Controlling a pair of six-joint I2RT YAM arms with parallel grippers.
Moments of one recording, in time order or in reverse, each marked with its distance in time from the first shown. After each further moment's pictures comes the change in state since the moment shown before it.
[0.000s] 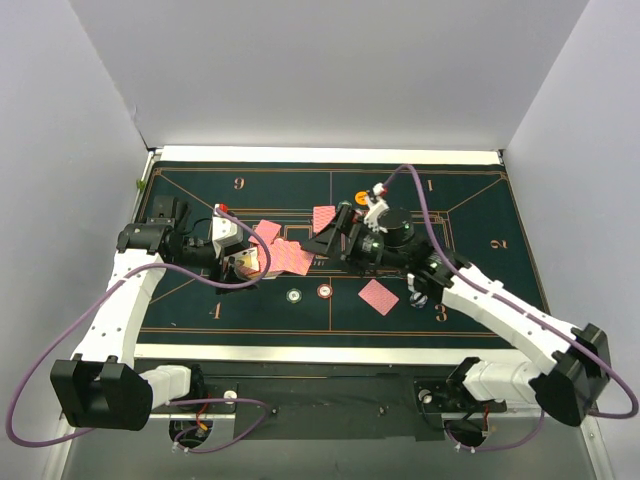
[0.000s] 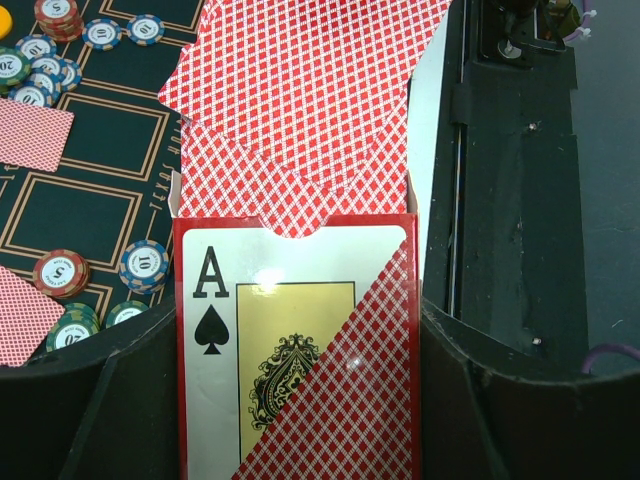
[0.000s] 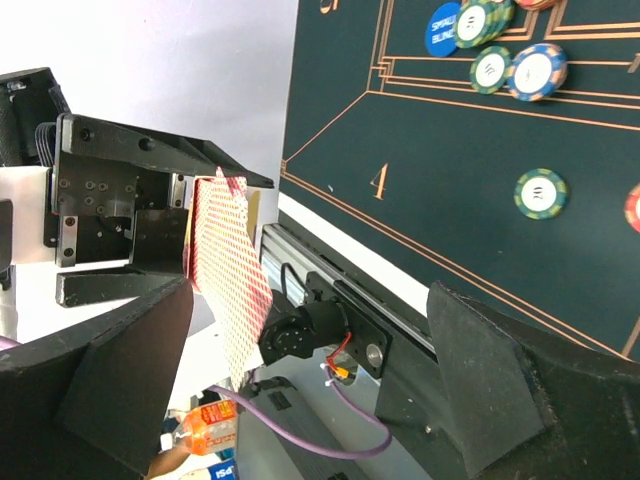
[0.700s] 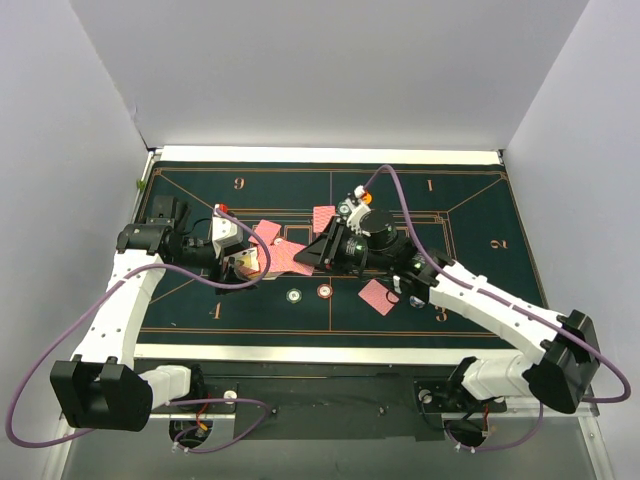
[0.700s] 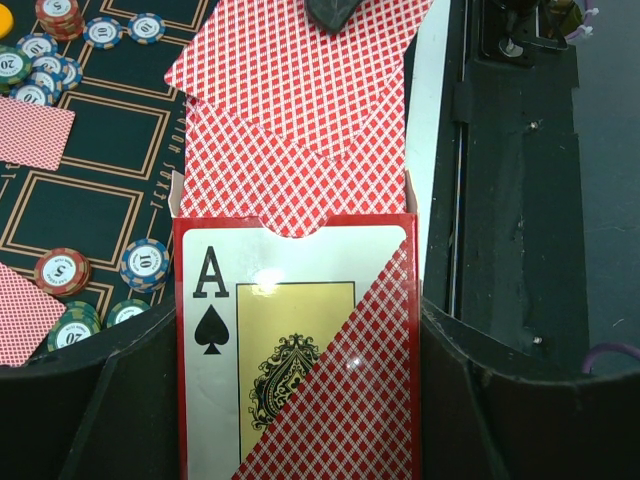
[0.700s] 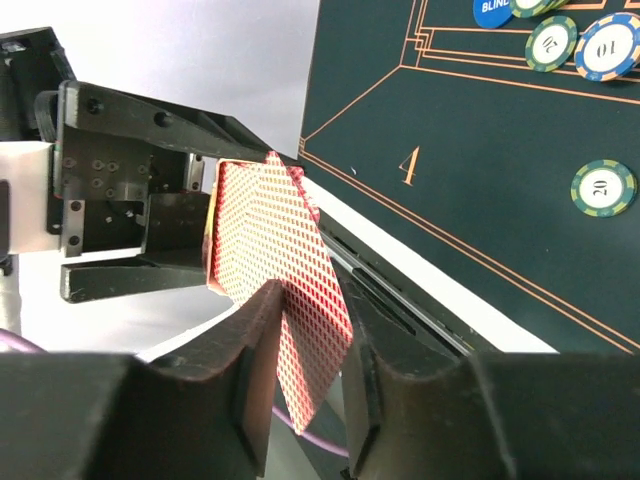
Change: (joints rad) left arm 0.000 -0.004 0.000 0.000 -0.003 0.000; right arm 0.097 0.113 0.054 0.070 0.012 0.031
